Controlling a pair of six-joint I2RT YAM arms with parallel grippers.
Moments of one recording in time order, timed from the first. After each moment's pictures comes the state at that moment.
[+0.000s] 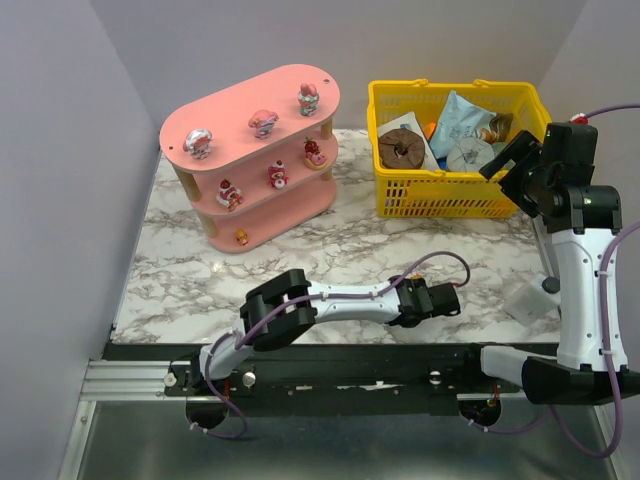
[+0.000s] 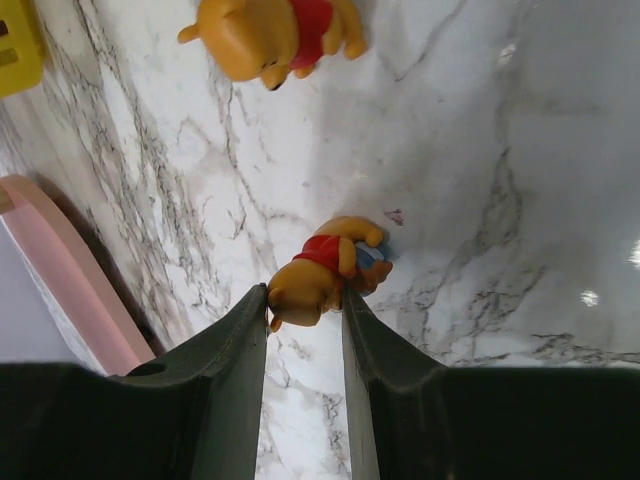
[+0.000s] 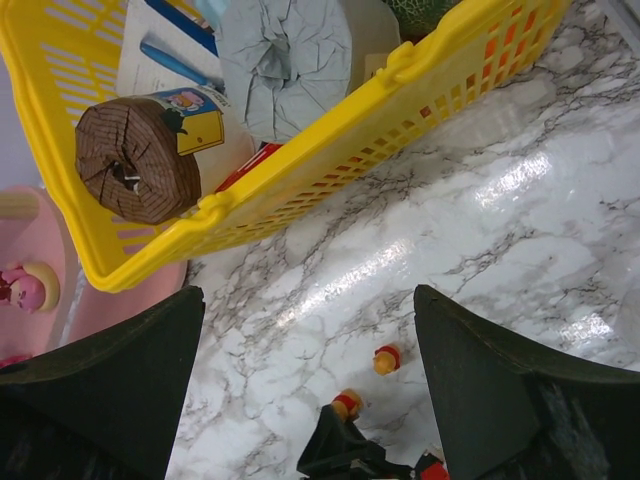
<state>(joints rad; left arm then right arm) -1.36 2.19 1.72 -0.75 -0.57 0.21 -0.04 1.21 1.62 -1.04 0.11 0.62</state>
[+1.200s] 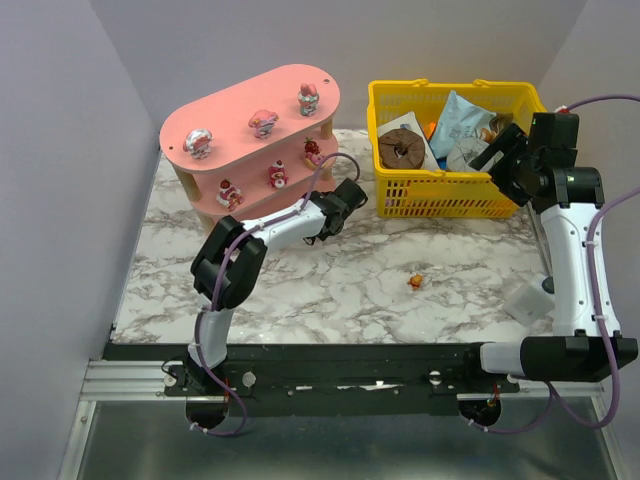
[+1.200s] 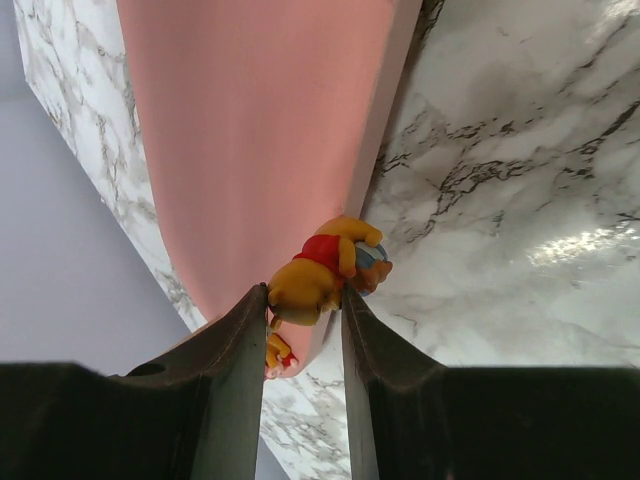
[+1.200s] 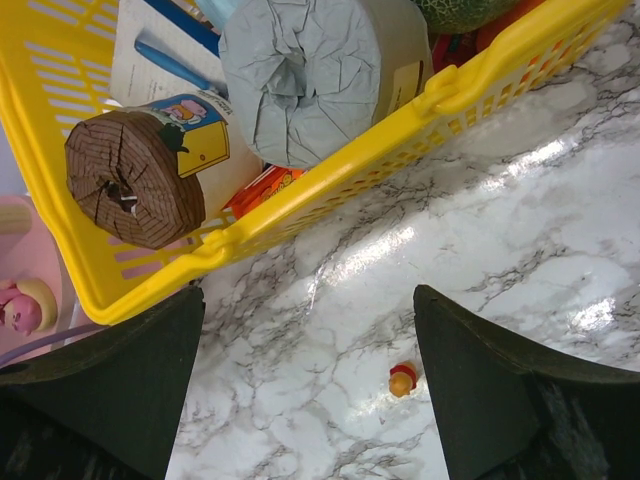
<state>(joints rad) -0.74 2.02 1.55 -0.72 -0.68 0.25 -0.04 1.32 1.62 -0.97 0.07 0.63</state>
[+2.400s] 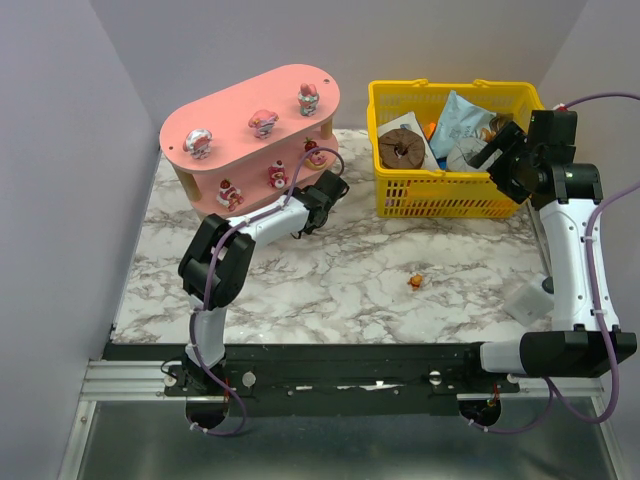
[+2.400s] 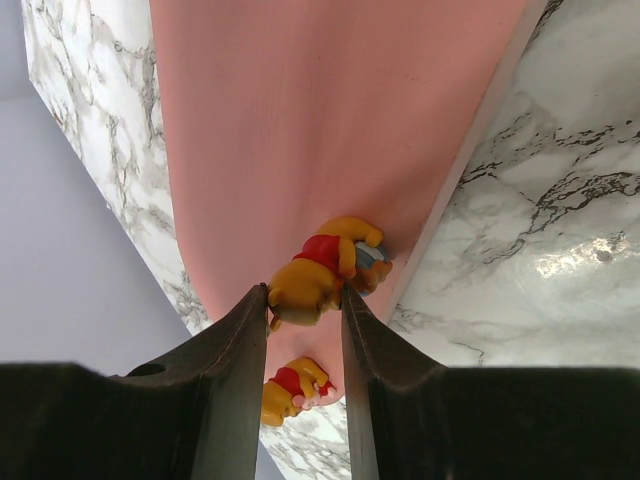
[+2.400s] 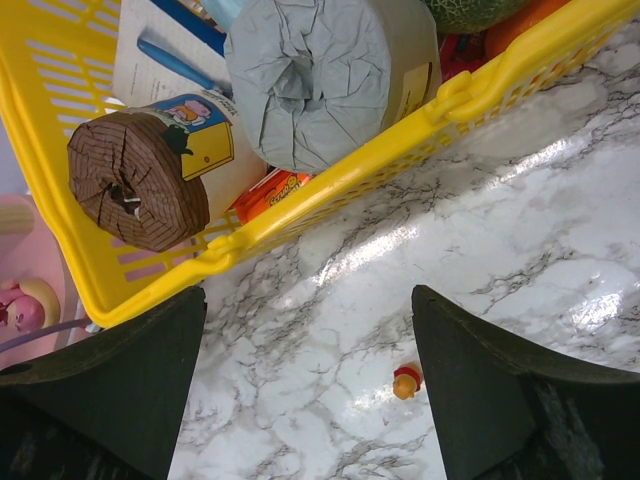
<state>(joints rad) -0.64 1.97 1.45 -0.58 -0.64 0.37 -0.04 1.35 1.64 -0.97 0.06 0.63</state>
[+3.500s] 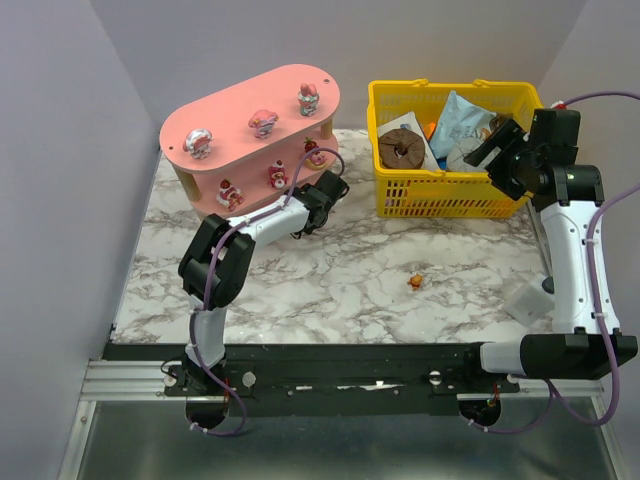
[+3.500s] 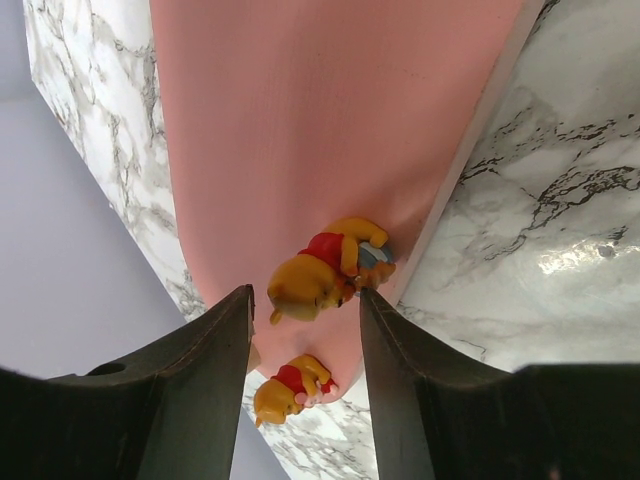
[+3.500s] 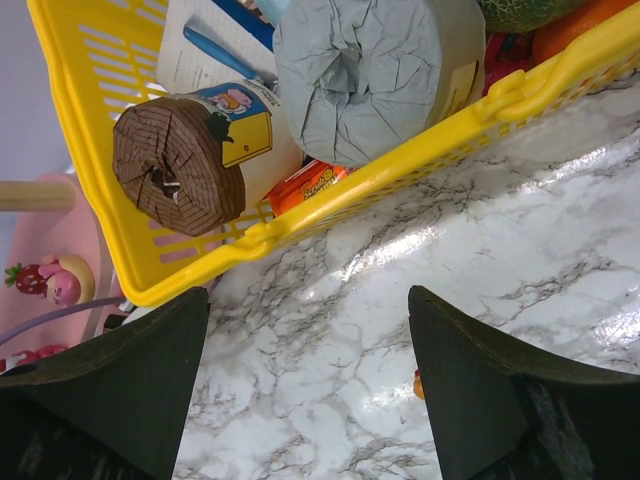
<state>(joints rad) -0.64 1.97 1.45 -0.59 -0.64 0.37 -0.04 1.34 1.63 -0.94 -0.02 0.63</state>
